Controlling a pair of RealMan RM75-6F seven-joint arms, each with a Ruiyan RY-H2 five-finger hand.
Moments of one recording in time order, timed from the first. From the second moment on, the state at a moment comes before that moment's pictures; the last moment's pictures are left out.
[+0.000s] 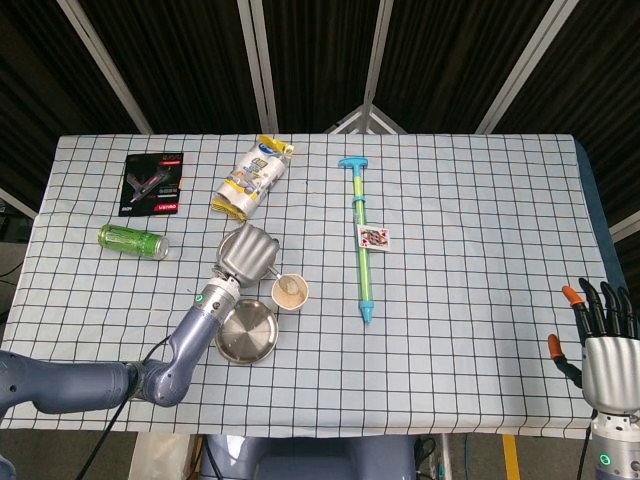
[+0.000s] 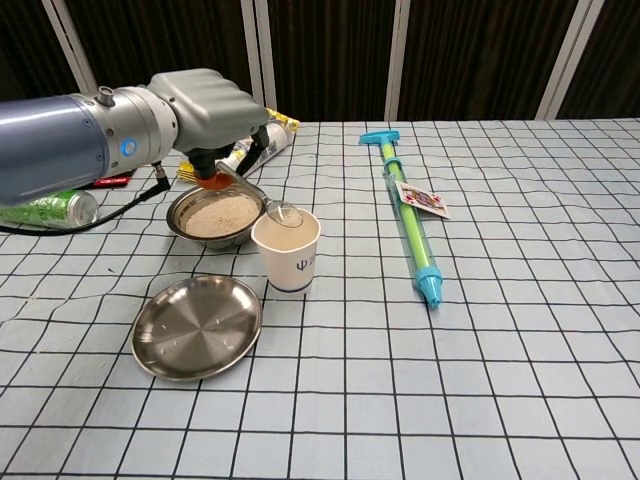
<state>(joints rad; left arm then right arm) -1.08 -1.55 -0.15 -1.56 0.73 1.04 1.12 0.03 -1.29 0.13 -1.46 -1.58 1.71 -0.10</state>
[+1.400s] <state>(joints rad) -1.21 -1.53 0.07 -1.29 1.43 0.99 1.16 0.02 -1.30 0.13 -1.45 -1.59 1.73 -0.10</state>
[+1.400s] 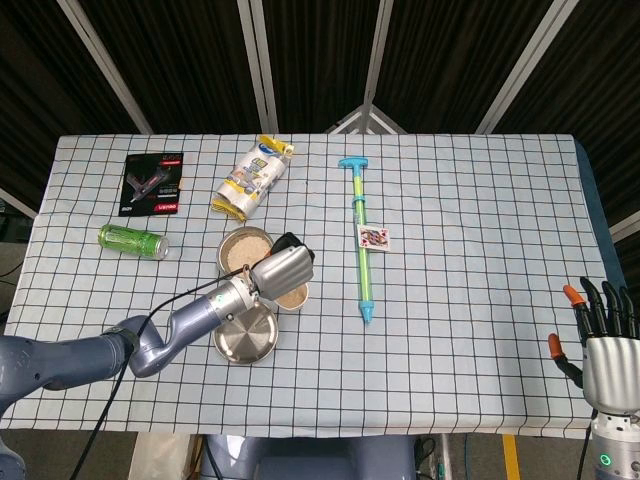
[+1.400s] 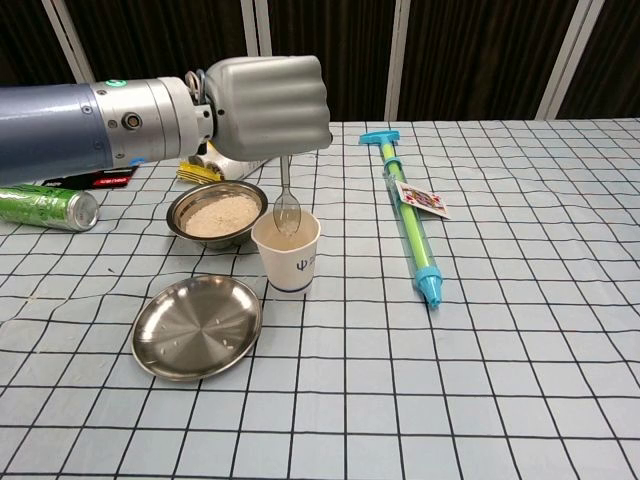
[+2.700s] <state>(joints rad) -1.25 -1.44 0.06 -1.35 1.64 0.85 1.22 0.02 -1.29 0.13 -1.46 -1.59 1.72 -0.09</state>
